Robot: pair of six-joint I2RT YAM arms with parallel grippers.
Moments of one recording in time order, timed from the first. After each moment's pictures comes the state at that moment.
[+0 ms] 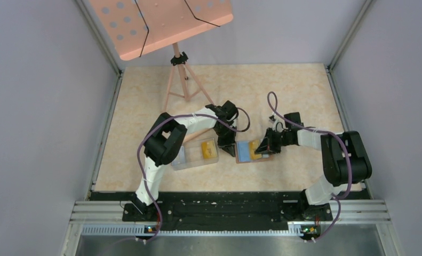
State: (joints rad) left arm -0.74 2.15 1.56 -0.75 0.44 -0.65; right arm 0.15 1.60 0.67 -0.21 -0.75 0.34
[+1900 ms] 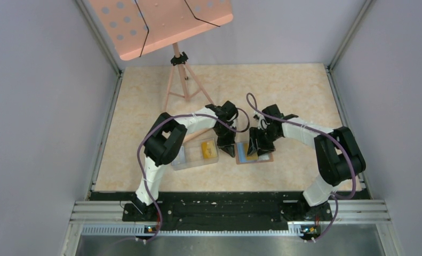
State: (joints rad) left arm -0.73 2.15 1.56 -0.77 0.44 -0.64; right arm 0.39 1.64 0.91 -0.55 -0.40 0.31
